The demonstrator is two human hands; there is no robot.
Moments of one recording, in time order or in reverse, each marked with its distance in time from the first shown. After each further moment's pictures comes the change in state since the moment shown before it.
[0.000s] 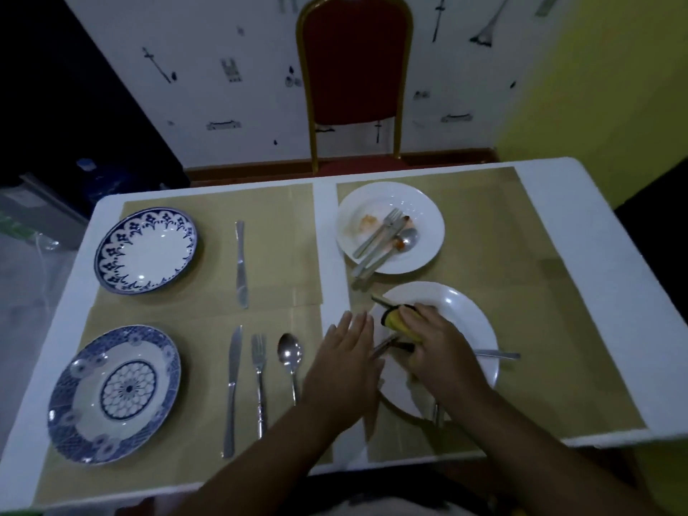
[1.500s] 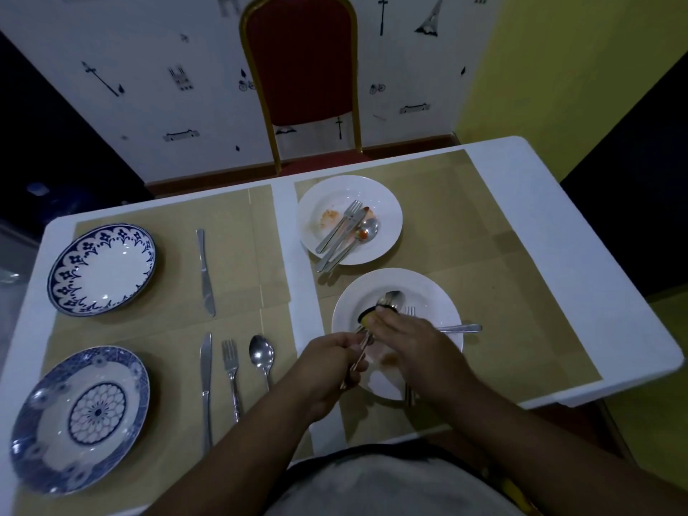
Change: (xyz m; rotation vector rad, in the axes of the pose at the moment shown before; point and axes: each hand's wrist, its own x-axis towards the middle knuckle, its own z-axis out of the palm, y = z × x) left_hand 0.011 0.047 -0.027 -1.361 -0.262 -0.752; right_hand -0.035 0.024 -0.015 -0.137 -0.076 -0.211
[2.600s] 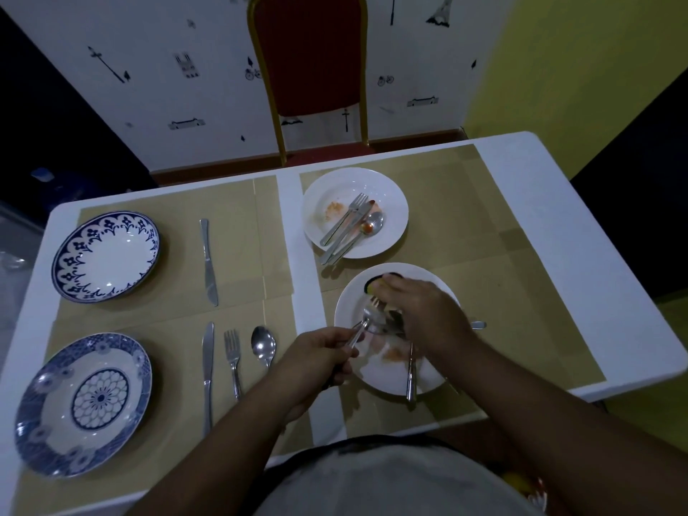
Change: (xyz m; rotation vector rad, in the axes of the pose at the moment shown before) left_hand -0.011 0.002 -0.022 0.122 -0.004 0.062; right_hand 0.038 0.015 -0.019 0.028 0.040 0.002
